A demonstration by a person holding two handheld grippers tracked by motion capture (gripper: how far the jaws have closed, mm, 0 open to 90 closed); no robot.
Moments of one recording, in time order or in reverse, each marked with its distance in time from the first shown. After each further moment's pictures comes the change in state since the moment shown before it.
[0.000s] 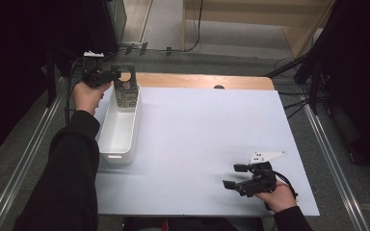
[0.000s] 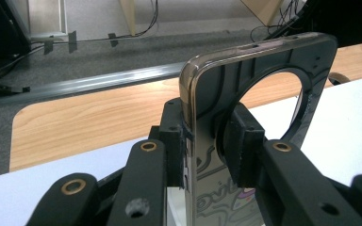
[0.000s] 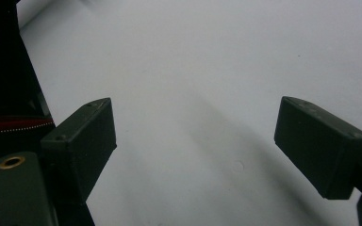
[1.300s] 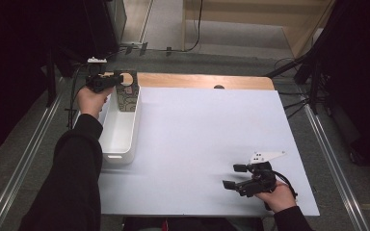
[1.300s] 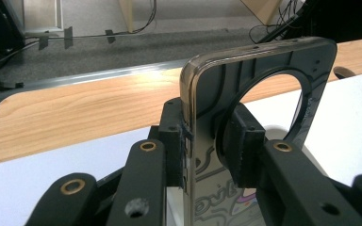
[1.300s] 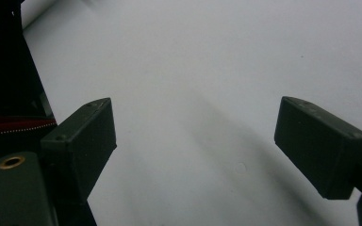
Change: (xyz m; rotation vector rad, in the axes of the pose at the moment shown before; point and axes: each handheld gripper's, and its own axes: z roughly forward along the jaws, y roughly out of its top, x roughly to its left) left arm 0.002 -0.016 0.015 -0.002 -0.012 -0.017; right arm 0.000 0.000 0.000 0.001 0.008 0.002
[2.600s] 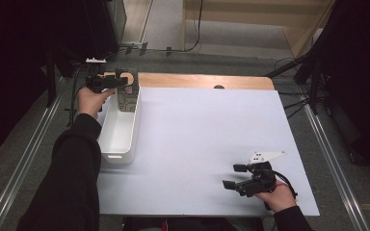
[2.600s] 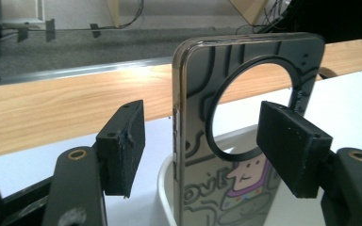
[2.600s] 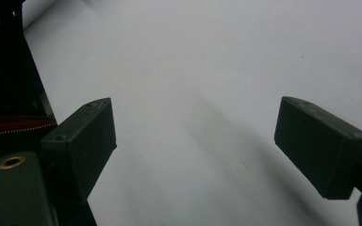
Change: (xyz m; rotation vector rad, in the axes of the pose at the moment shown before) left arm 0.005 -0.001 0.002 0.024 -0.064 -0.033; right arm 0.000 0.000 0.000 -0.001 0.002 0.001
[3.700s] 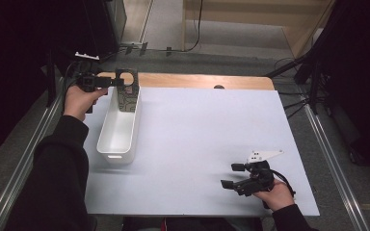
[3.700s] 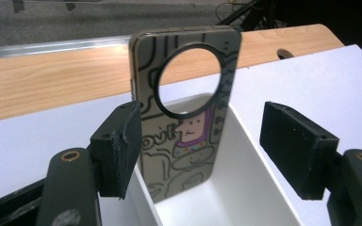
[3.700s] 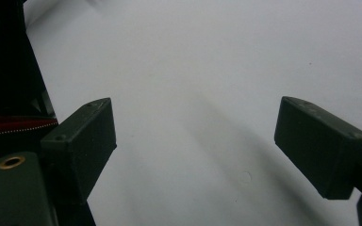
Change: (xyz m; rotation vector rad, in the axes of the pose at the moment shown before) left arm -0.017 0.012 -0.048 0.103 -0.082 -0.023; right arm 0.001 0.005 0.004 0.008 0.009 -0.018
